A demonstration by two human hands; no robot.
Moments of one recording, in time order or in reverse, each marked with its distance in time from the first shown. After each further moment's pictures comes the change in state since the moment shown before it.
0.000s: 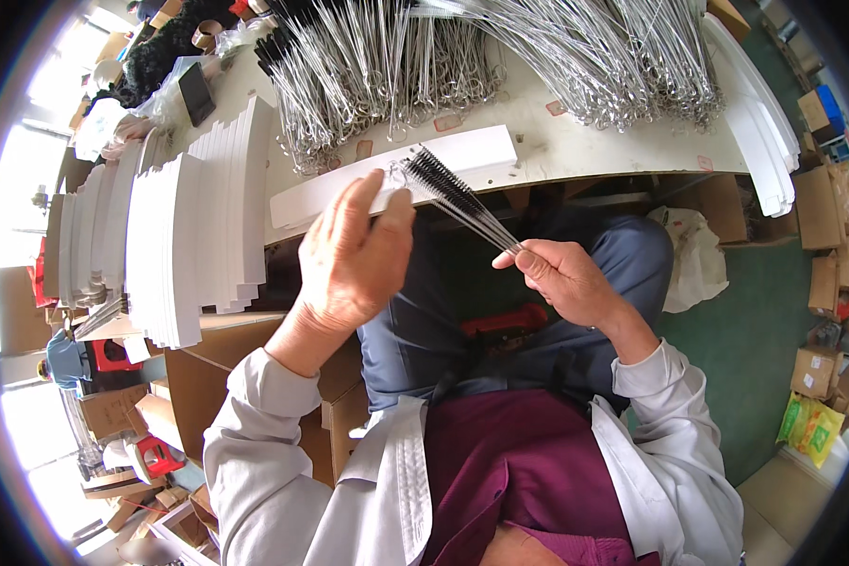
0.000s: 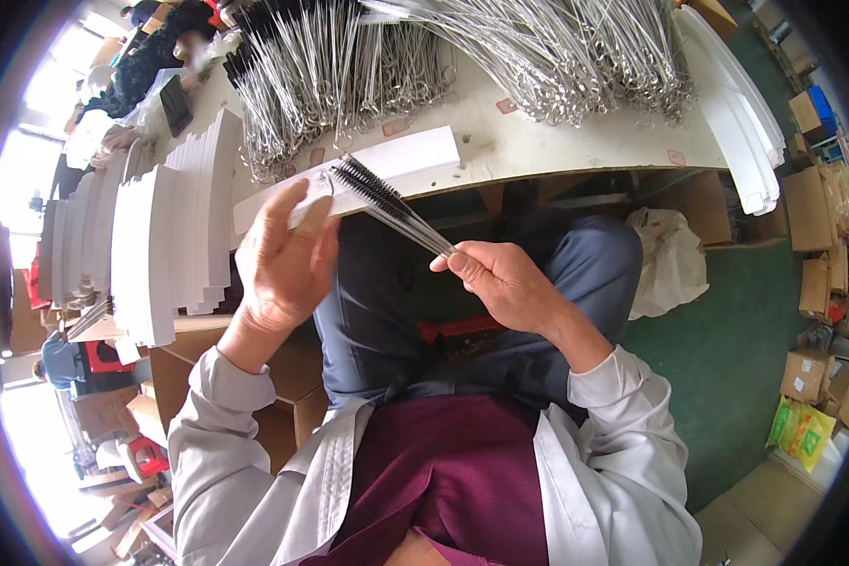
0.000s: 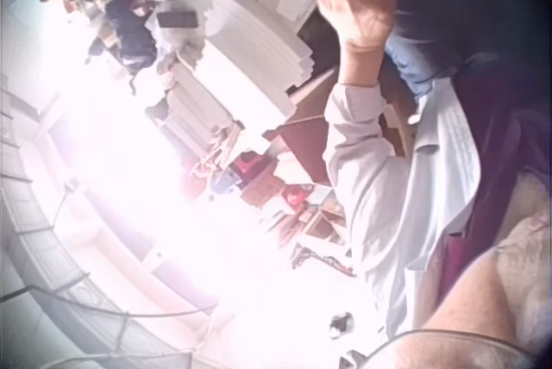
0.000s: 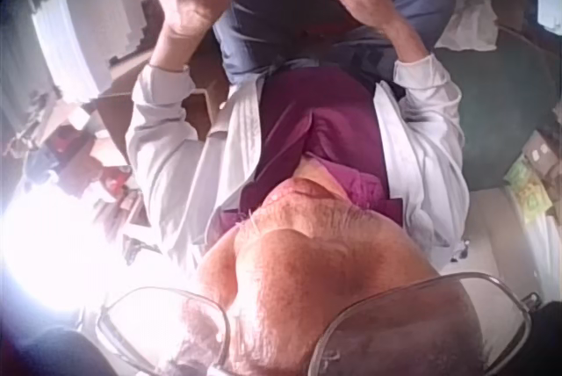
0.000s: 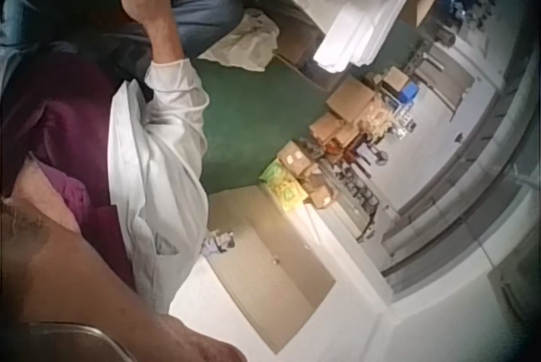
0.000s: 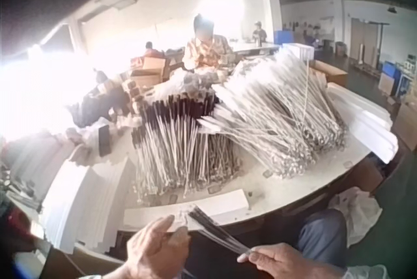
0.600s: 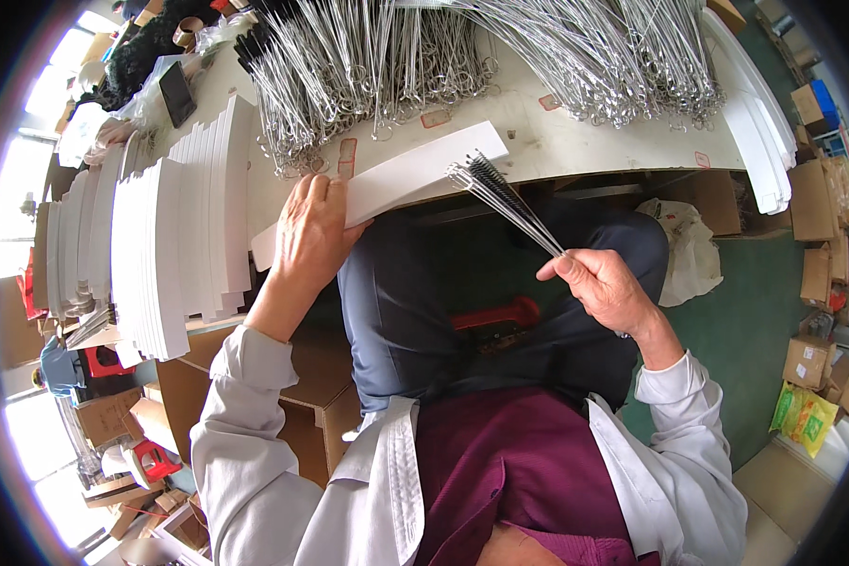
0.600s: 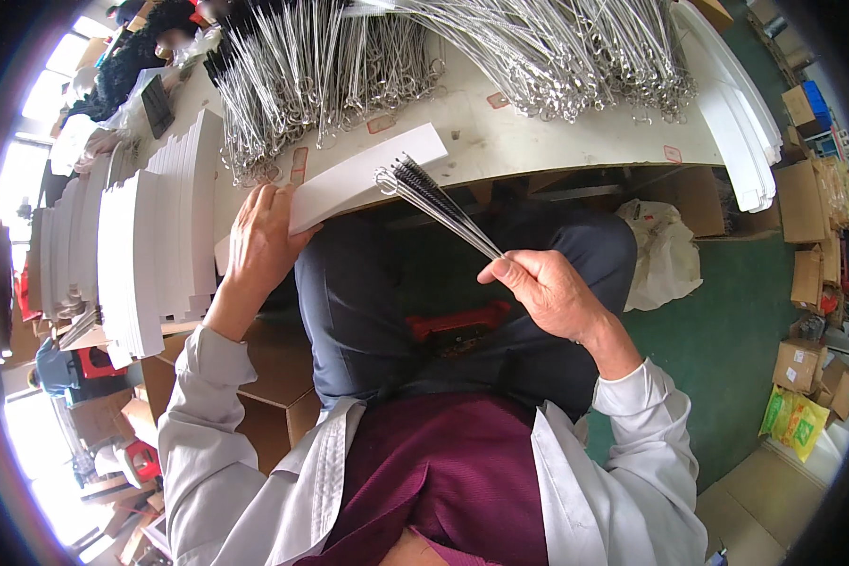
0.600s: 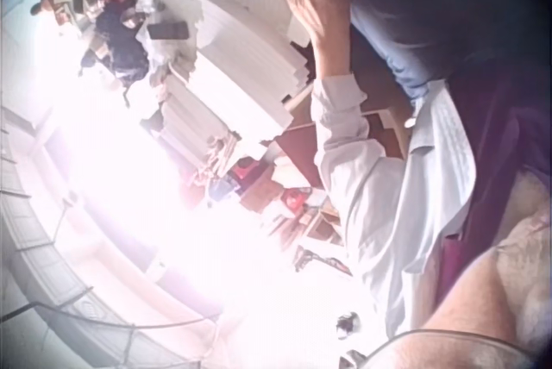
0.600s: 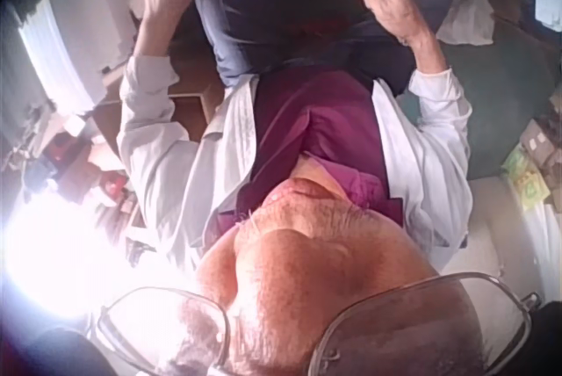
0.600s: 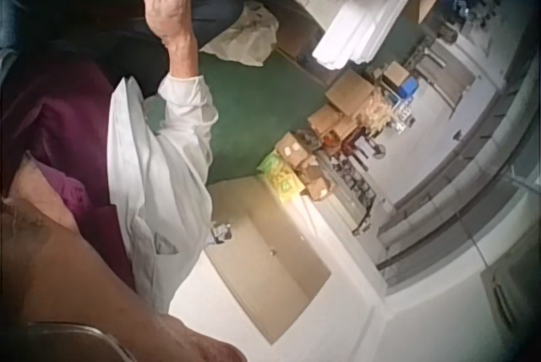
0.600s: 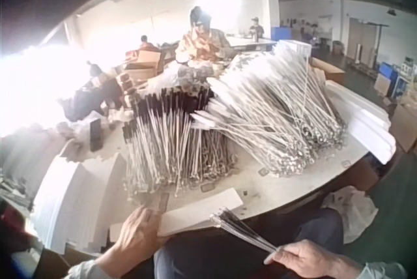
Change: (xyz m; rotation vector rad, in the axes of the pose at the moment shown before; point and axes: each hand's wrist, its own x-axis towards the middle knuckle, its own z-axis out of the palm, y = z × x) left_hand -0.032 -0.061 0.031 0.135 -0.515 -0.241; right_hand -0.033 0.006 -0.035 -0.146 0.109 0.100
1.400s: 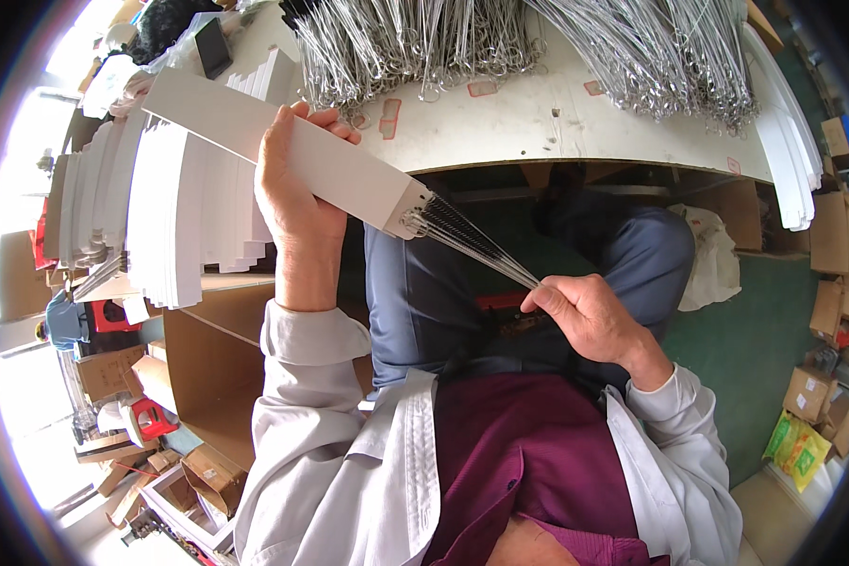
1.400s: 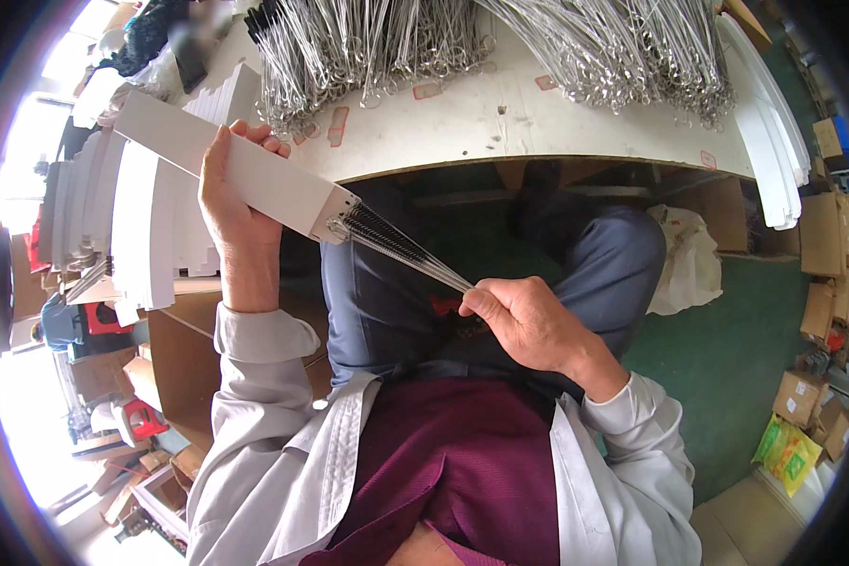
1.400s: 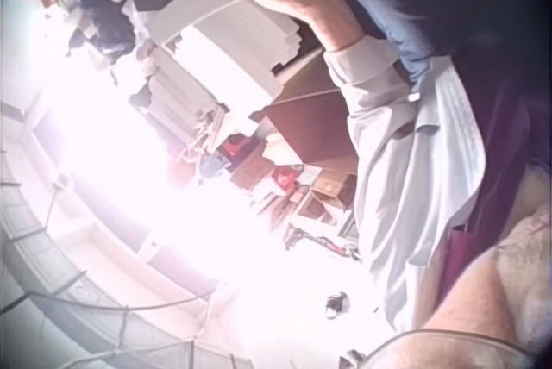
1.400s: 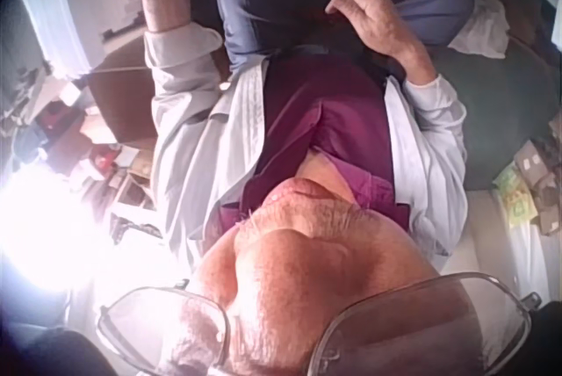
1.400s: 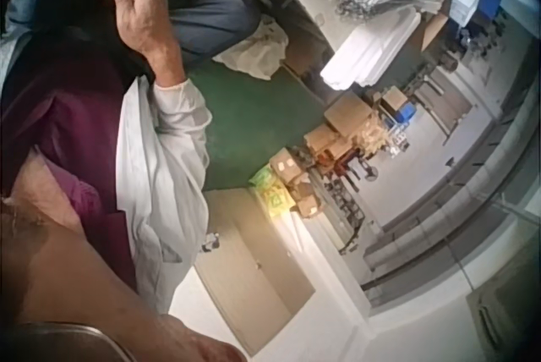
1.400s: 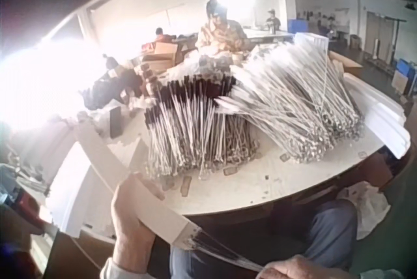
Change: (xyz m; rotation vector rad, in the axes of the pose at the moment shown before) left_hand 0.007 0.013 -0.042 -1.924 0.748 -0.754; right_hand -0.012 -0.021 0.057 -0.083 -0.177 -0.054
